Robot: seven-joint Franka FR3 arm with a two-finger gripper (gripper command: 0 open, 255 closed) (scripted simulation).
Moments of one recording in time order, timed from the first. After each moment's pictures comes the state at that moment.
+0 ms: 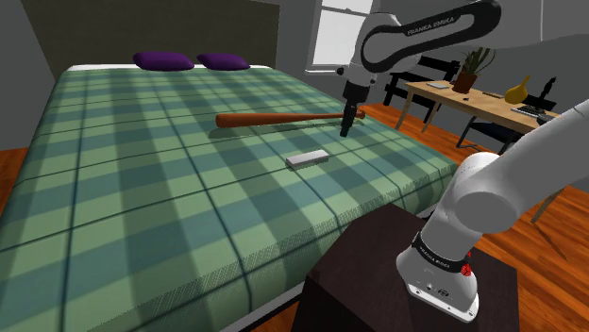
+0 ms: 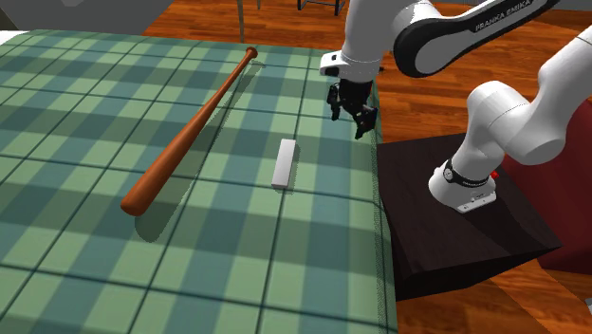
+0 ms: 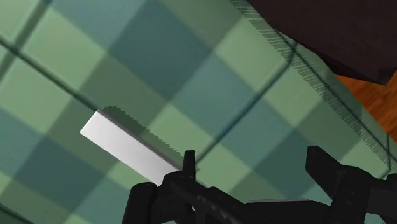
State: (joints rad) arm 0.06 -0.45 -0.29 -2.49 -0.06 2.06 -0.64
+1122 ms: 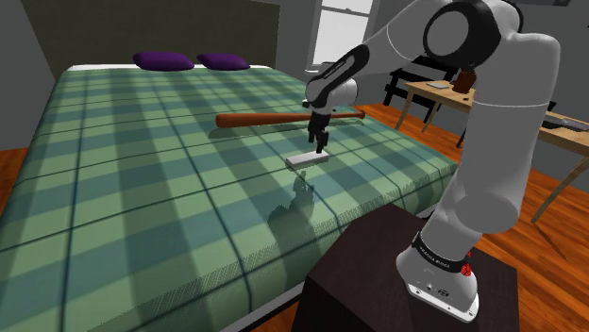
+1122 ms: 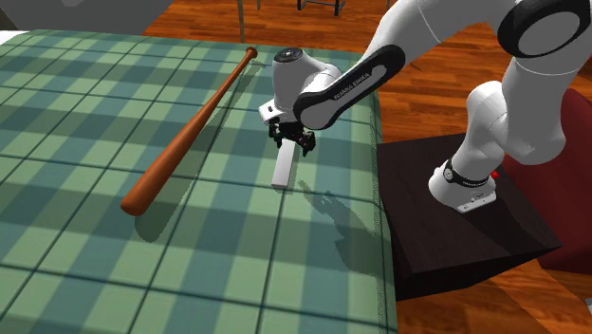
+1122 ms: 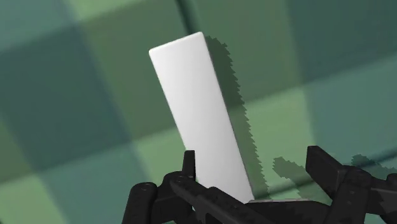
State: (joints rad) arm 0.08 0.28 -0.39 -2.13 0.17 2.36 -1.40
